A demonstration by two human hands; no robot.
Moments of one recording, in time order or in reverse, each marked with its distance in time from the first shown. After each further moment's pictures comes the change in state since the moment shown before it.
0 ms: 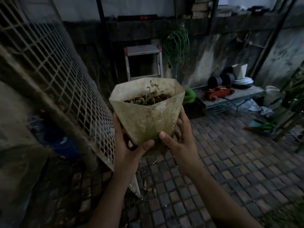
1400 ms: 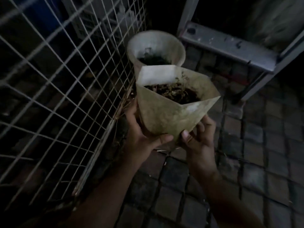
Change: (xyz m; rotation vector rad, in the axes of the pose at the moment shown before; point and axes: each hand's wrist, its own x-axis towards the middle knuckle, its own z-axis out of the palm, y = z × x) left_hand 0.058 -0.966 0.061 0.033 0.520 -0.322; right_hand 0.178 0.998 -0.163 0.111 -0.323 0.508
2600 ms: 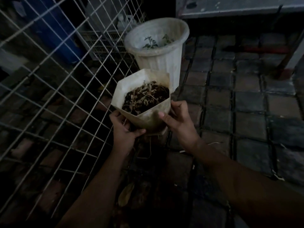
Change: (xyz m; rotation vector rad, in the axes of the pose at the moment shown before) left_hand 0.038 -0.155 -0.112 0.203 0.195 0.028; right_hand 0.061 0.138 0.040 0.213 -0.288 0.005
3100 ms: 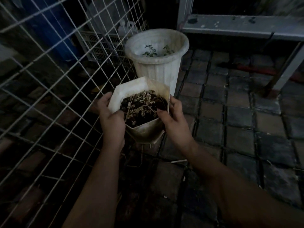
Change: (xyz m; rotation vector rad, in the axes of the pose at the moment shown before) left_hand 0.026 0.067 0.032 -0.084 0.315 -0.050; right_hand 0.022 -0.023 0.012 -0.271 0.069 0.050
